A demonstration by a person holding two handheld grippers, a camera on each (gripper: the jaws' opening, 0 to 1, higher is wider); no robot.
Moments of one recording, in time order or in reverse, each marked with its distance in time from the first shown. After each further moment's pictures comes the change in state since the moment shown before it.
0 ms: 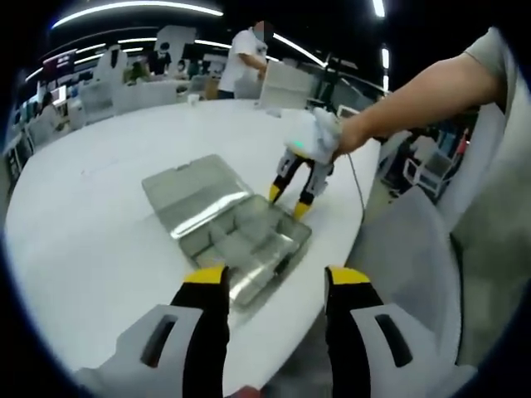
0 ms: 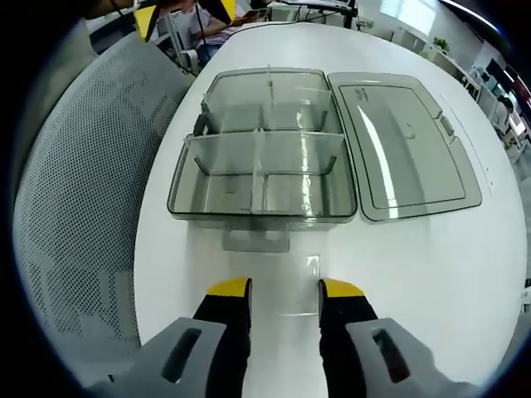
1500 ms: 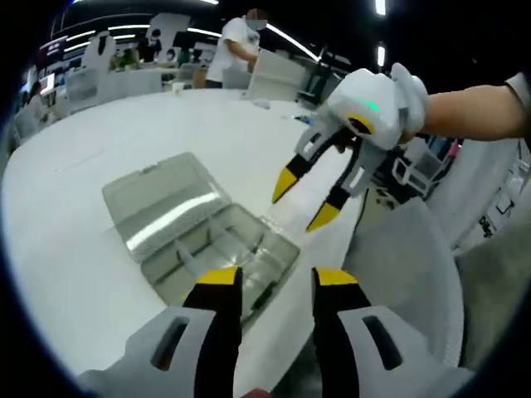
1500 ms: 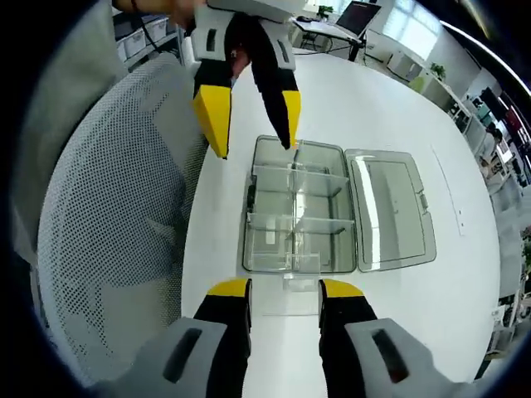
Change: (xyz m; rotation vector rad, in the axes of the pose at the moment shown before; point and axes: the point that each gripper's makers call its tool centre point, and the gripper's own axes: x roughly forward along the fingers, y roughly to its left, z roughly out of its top) left arm 0.058 -0.019 0.018 -0.040 0.055 -0.093; right arm -0.064 0.041 0.068 -0.099 -0.062 -0.113
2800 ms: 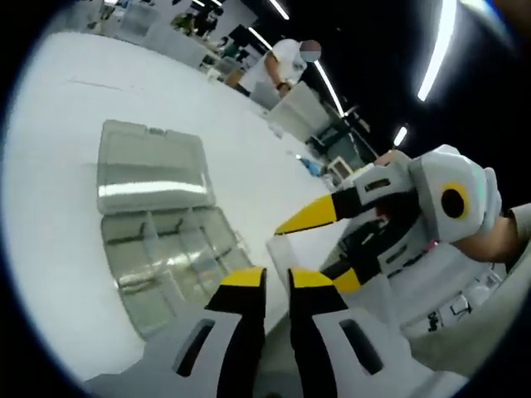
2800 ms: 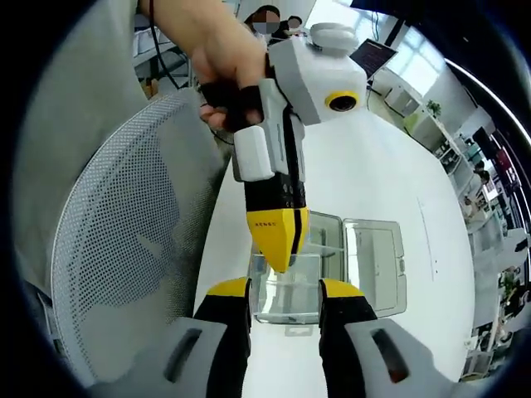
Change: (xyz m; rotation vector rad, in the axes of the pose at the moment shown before) left arm 0.002 -0.013 0.014 -0.467 -0.170 -0.117; right arm -0.025 0.012 0.066 -0.098 -0.104 -0.105
